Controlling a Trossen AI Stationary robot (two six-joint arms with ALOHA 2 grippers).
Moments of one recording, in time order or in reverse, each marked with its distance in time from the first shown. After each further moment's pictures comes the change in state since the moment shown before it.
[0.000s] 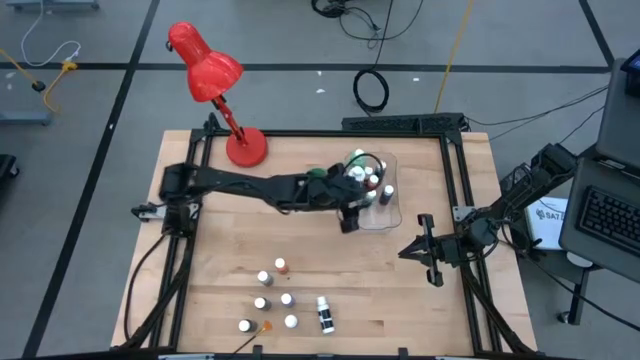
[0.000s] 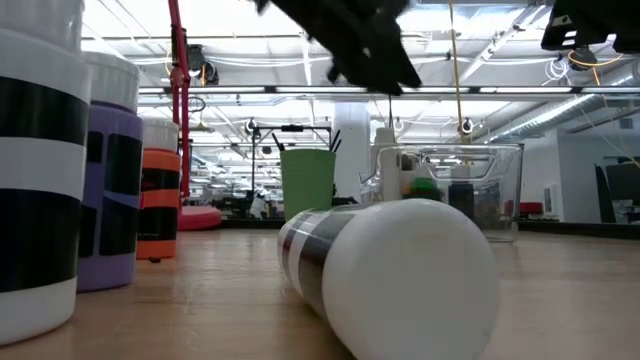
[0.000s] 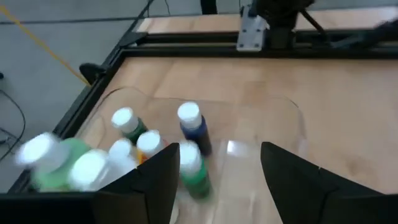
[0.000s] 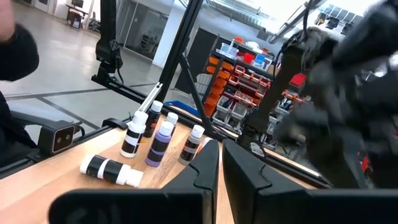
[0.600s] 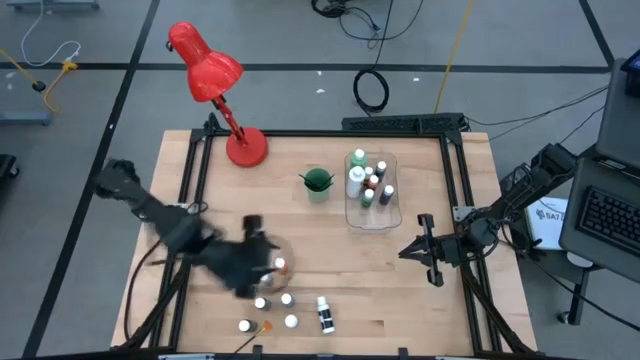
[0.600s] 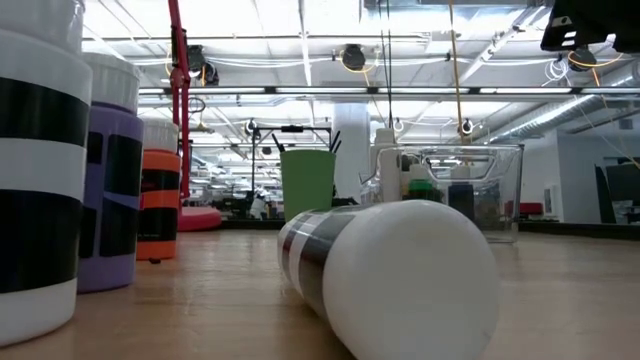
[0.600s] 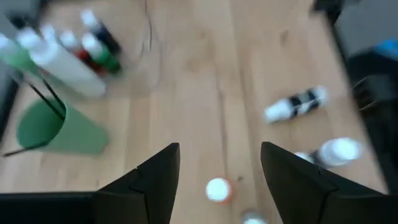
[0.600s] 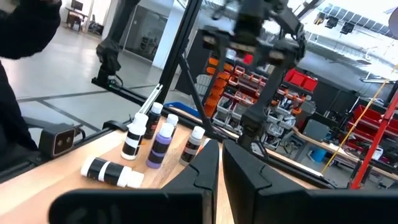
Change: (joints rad) left arm -0.587 -0.497 -0.156 -0.694 -0.212 -0.361; right arm 0.000 0.000 0.000 0.006 0.000 0.011
